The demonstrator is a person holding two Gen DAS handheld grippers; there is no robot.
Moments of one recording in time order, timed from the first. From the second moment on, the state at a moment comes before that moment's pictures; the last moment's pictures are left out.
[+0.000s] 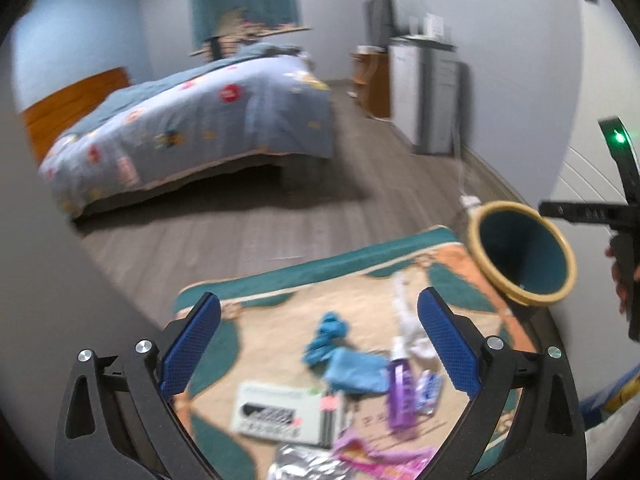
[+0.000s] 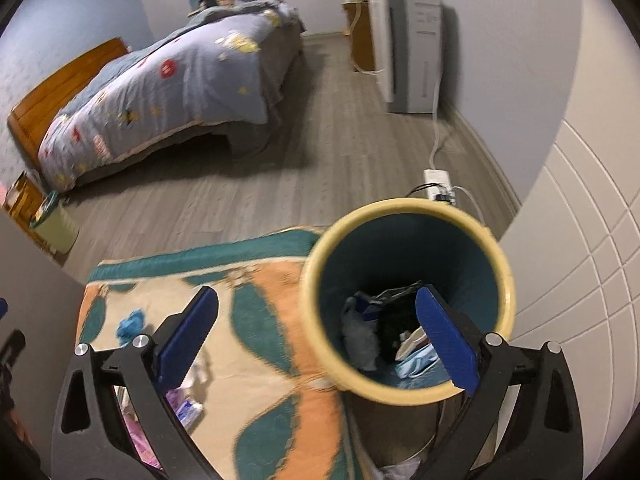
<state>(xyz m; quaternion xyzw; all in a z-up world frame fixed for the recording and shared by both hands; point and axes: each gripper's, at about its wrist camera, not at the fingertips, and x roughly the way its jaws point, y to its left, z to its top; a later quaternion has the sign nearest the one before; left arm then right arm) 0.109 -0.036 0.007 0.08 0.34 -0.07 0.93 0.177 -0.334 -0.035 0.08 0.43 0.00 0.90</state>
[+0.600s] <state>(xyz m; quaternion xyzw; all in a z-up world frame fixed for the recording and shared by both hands) 0.062 0.039 -0.057 0.03 0.43 0.08 0.90 0.127 -0.187 -0.094 -0.01 0.51 0.10 0.85</state>
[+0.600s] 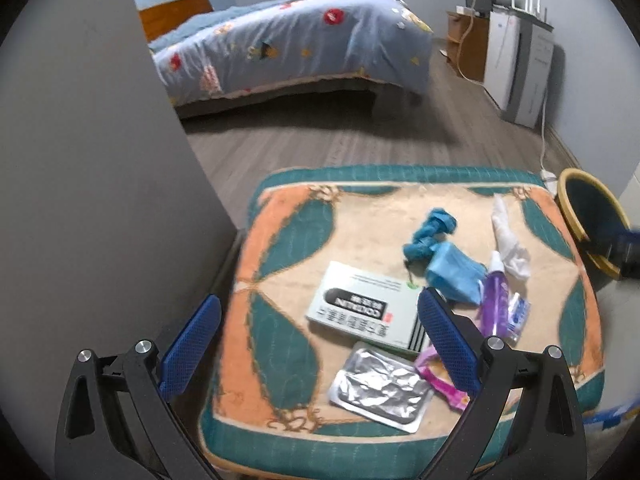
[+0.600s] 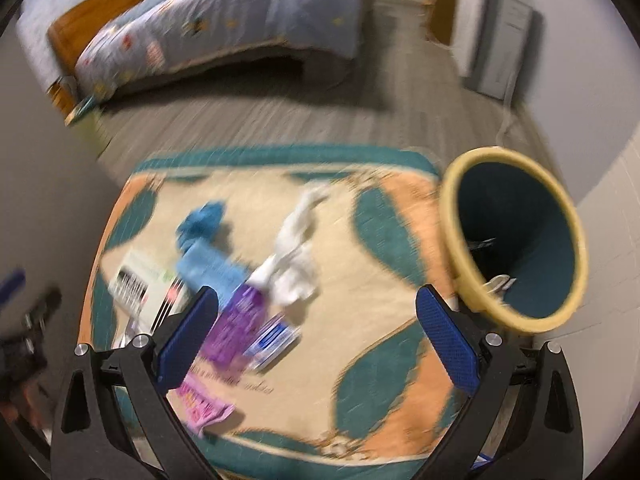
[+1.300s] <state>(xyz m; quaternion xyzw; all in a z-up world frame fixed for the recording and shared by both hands) 0.057 0.050 -0.072 -0.01 0.45 0.11 0.88 0.078 -0.082 -0.171 -0.16 0.58 0.28 0.75</state>
